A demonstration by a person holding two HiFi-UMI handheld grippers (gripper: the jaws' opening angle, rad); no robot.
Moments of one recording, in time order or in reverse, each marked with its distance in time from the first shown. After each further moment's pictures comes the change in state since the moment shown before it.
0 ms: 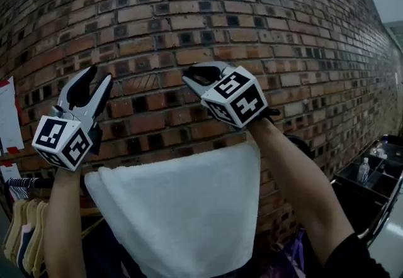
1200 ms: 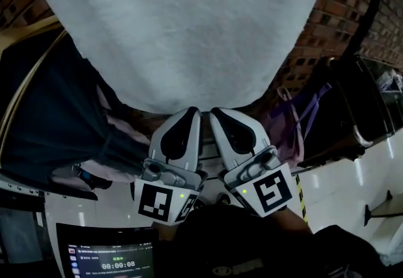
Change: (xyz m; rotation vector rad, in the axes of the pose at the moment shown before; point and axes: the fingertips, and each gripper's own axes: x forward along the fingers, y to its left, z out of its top) left arm -0.322 -0.397 -0.125 -0.735 0.507 0.148; right arm -0.289 0.409 -0.150 0.768 0.140 0.032
